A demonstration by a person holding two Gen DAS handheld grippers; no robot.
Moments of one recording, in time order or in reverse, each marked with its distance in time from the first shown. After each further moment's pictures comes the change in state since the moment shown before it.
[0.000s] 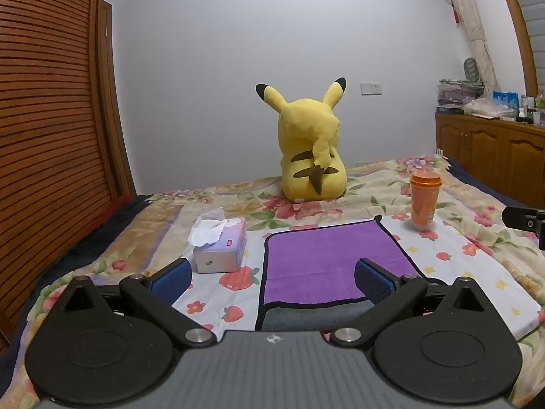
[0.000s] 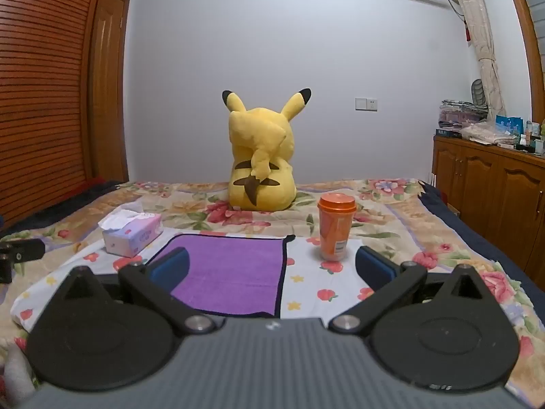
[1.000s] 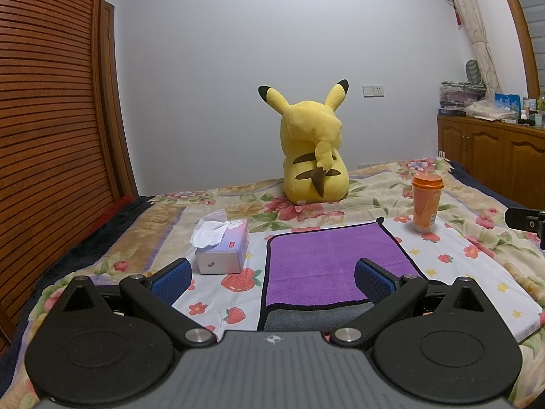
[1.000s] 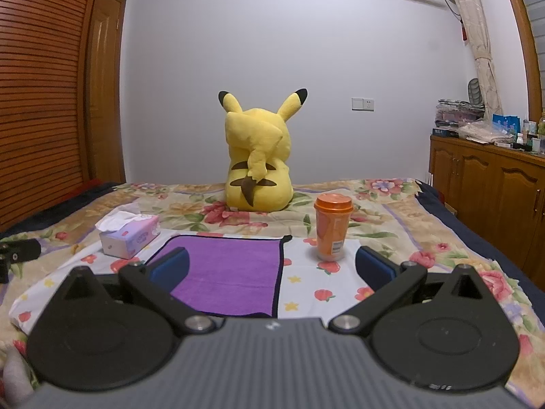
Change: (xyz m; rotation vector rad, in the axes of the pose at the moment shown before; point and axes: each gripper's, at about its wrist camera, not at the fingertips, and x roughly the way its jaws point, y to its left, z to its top) left arm 0.000 0.000 0.000 0.007 -0.004 0.004; right arm 0.000 -0.007 0.000 0.001 -0.002 -0.002
